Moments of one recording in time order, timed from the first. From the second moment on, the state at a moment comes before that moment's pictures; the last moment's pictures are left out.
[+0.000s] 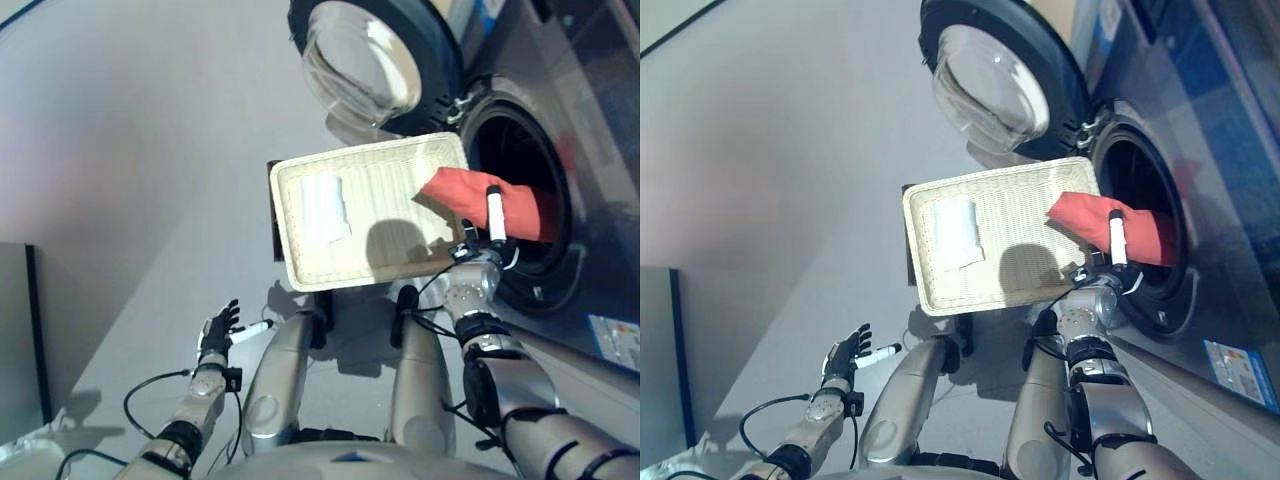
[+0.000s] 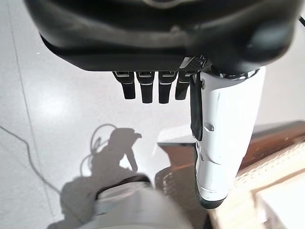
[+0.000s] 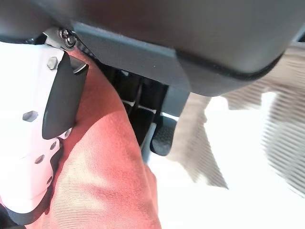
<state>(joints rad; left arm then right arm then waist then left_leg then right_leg) -0.07 0.23 -0.32 0.96 -0.31 -0.23 0.25 -0.60 -0.26 -0.18 0.93 1.12 -0.46 -0.32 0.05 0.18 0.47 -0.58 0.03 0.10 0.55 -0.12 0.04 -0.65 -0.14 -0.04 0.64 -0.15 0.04</state>
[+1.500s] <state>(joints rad) 0.03 0.21 -0.37 0.78 -0.28 -0.27 0.24 -1.03 -0.66 -0.19 0.99 0.92 -0.46 -0.65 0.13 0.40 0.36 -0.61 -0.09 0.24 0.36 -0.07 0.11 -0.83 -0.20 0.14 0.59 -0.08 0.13</state>
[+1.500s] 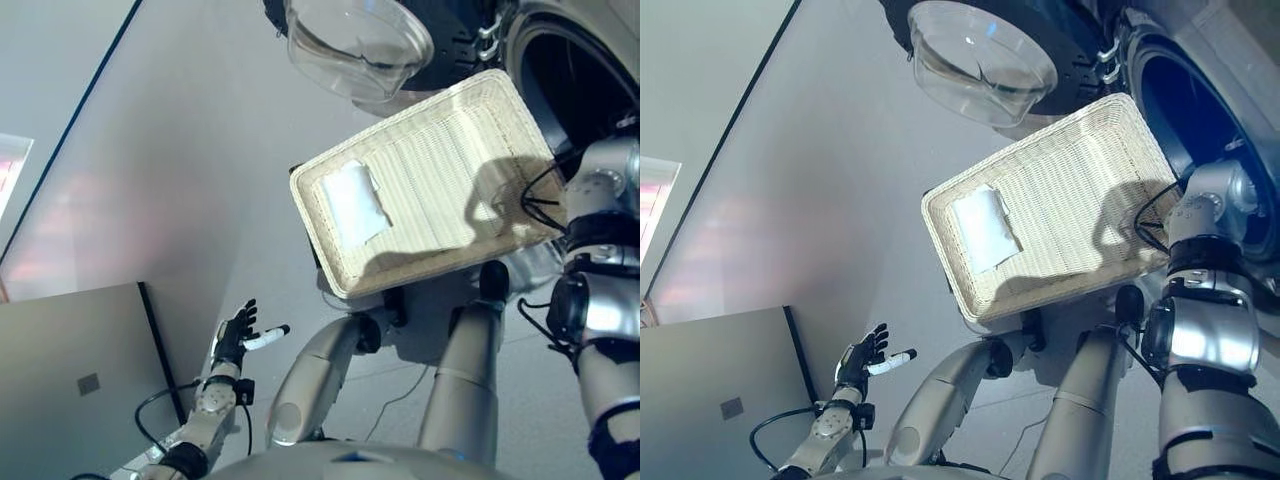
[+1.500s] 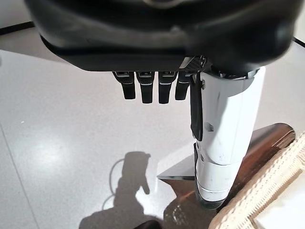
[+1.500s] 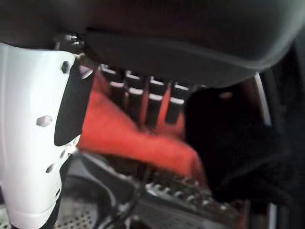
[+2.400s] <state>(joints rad) 0.04 0.20 -0.37 0.89 -0.27 -0.27 0.24 -0.75 -0.24 0.16 1.17 0.83 -0.27 -0.38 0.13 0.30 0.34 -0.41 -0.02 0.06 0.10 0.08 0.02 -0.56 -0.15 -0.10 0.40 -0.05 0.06</state>
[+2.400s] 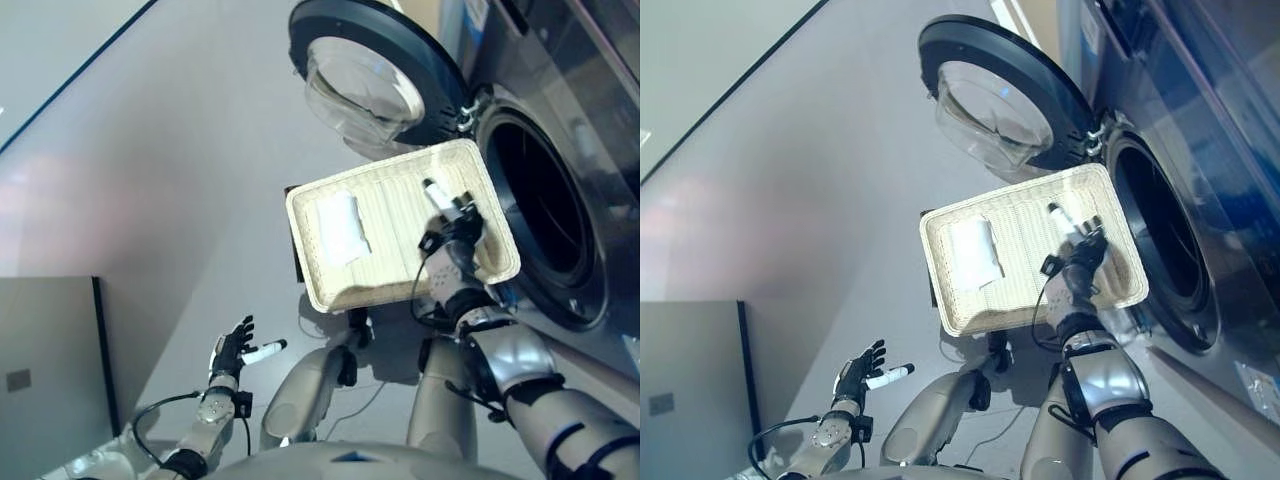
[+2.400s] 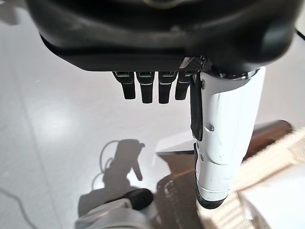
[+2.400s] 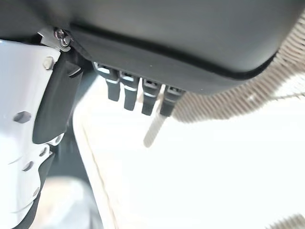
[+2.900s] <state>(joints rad) -0.04 0.27 -0.32 0.92 -0.25 -0.27 0.32 -0.80 -0.22 0.31 1.29 0.44 -0.15 -0.43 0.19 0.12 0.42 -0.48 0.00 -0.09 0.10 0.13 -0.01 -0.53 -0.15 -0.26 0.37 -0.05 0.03</state>
